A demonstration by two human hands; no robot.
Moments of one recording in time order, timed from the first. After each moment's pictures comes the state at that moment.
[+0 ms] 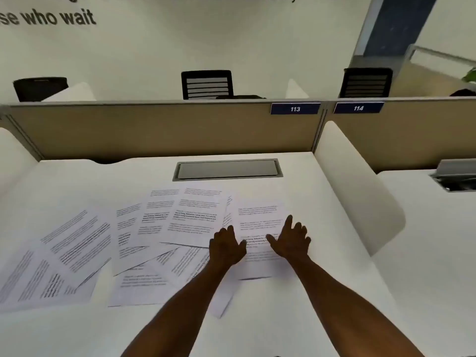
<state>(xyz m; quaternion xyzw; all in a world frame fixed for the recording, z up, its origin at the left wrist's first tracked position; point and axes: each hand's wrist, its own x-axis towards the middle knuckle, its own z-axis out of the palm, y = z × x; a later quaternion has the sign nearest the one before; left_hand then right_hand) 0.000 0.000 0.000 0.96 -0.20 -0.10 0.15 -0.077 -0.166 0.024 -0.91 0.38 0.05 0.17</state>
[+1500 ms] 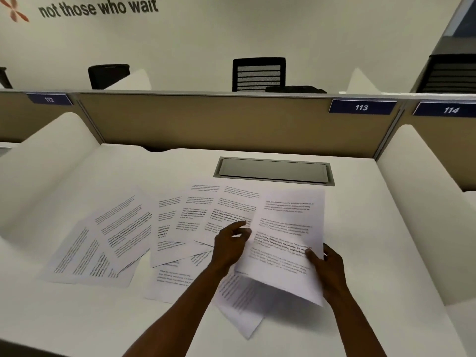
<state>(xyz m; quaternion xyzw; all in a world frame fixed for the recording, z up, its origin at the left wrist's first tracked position) 0.053 0.064 0.034 0.79 0.02 -0.13 0.60 -0.062 -0.162 -0.005 -0.62 0.31 -0.13 0.71</state>
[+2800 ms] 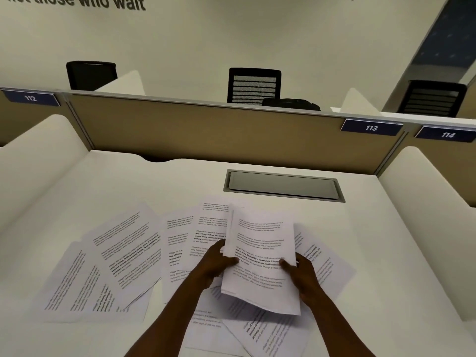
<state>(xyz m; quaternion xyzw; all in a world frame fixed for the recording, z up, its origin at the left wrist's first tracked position) 0.139 0.175 0.011 0.69 0.00 -0.35 0.64 0.026 -0.054 -0.013 -0.67 0.34 -0.04 0.66</state>
